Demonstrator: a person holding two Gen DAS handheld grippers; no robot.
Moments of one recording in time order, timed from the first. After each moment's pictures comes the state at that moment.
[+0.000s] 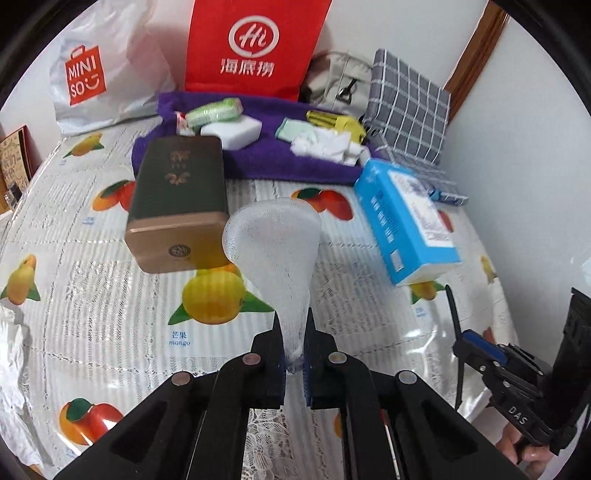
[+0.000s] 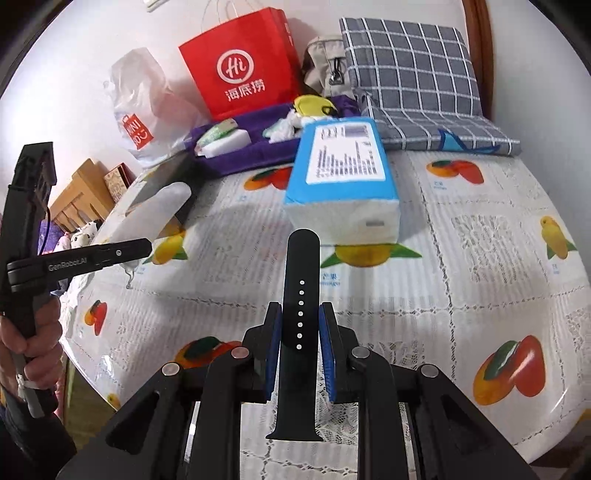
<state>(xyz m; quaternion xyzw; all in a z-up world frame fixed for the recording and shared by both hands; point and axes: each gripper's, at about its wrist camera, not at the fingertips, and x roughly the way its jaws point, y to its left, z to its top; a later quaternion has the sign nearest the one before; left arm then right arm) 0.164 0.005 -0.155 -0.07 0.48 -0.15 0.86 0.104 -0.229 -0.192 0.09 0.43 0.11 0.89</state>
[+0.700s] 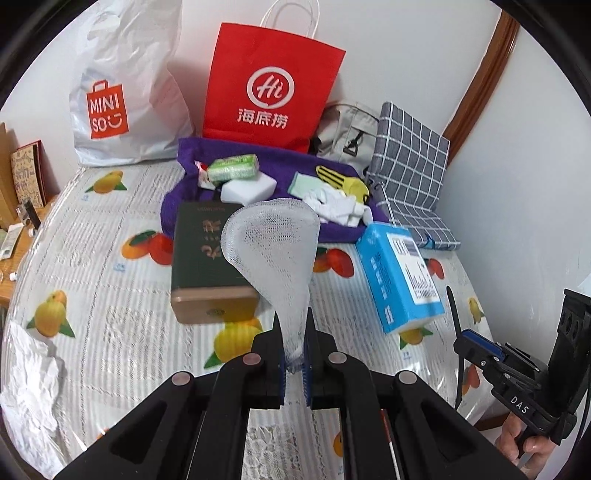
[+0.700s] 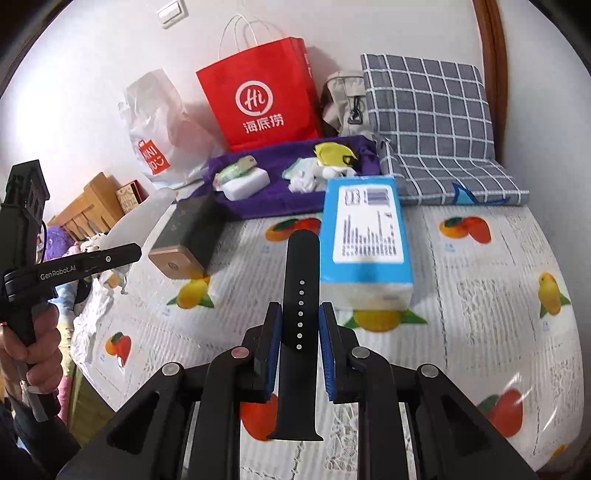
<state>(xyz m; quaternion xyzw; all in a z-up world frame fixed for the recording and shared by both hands) 0.180 0.036 -0.105 -0.09 0.43 -0.14 0.89 0.129 -0.222 -0.139 0.09 0.40 0.13 0.91</state>
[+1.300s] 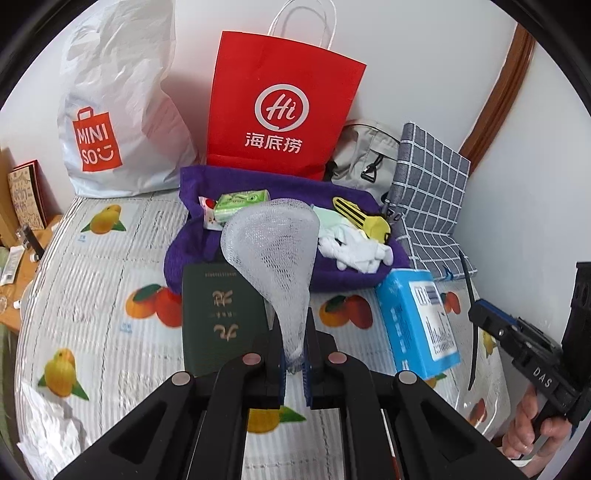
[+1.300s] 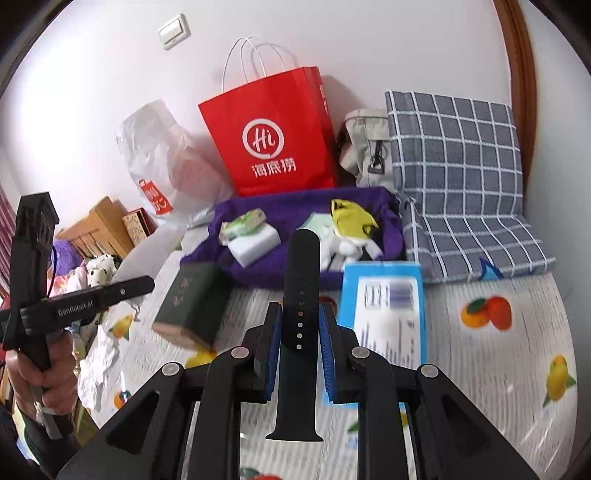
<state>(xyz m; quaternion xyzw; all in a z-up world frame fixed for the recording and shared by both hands) 0.248 0.041 -0.091 -0.08 0.43 -0.12 0.89 0.215 -0.214 -0.098 0.09 0.36 0.15 0.92</state>
